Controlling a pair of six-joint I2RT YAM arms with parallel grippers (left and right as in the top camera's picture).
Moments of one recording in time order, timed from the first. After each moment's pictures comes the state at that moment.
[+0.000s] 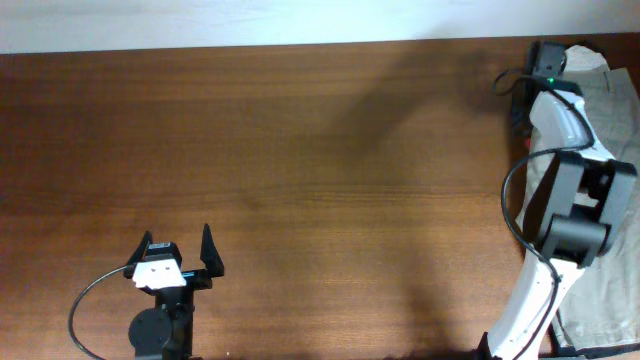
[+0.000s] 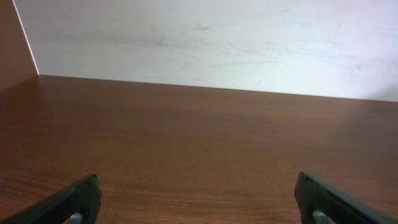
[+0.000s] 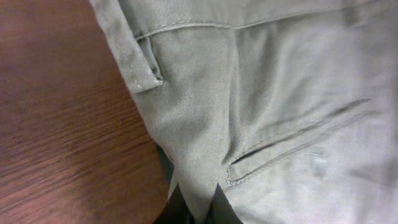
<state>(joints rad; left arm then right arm) 0.04 0.01 0.01 -0.08 -0.04 -0.07 -0.25 2.25 1.80 -0.58 0.46 -0.05</state>
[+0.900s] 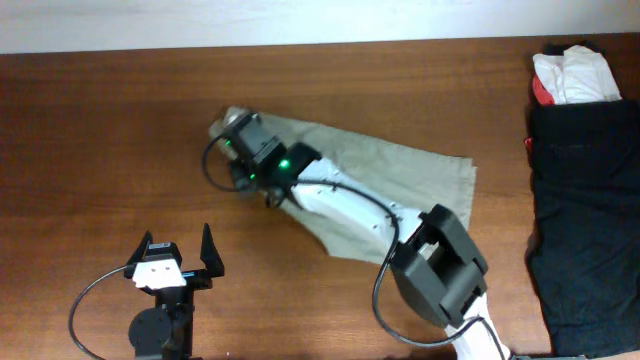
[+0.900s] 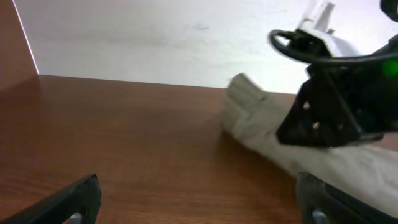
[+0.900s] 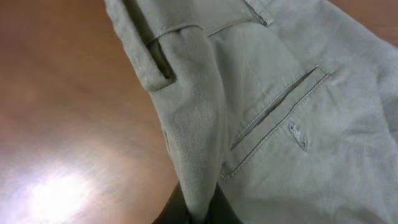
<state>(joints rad) 0.04 0.01 0.01 -0.08 -0.04 -0.07 0.84 2.17 1.80 -0.55 0.02 0.39</state>
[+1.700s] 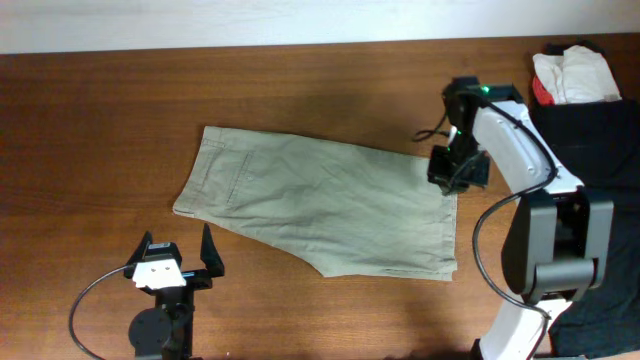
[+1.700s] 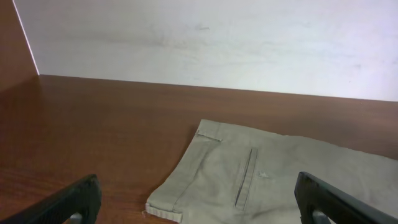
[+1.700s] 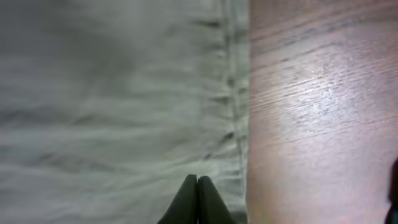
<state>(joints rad) 0.04 0.01 0.01 -0.08 -0.04 -0.07 0.04 1.99 1.55 -1.27 -0.04 0.37</state>
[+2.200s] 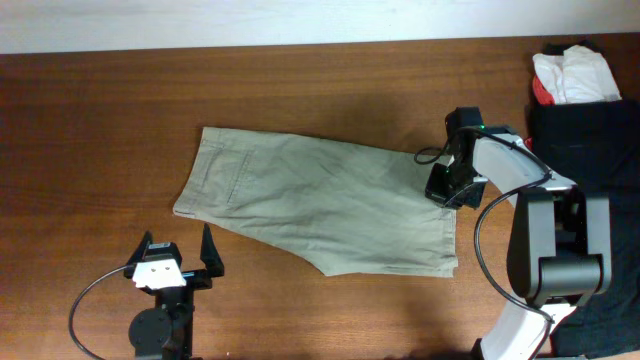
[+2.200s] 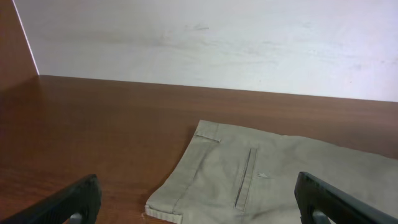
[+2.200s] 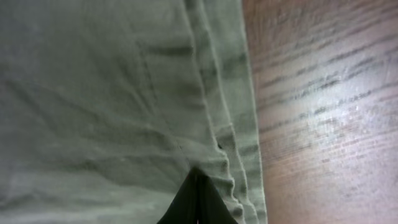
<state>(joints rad) 0.04 0.01 0.01 -0.08 -0.04 -0.07 0.01 1.97 1.26 -0.87 -0.04 0.44</state>
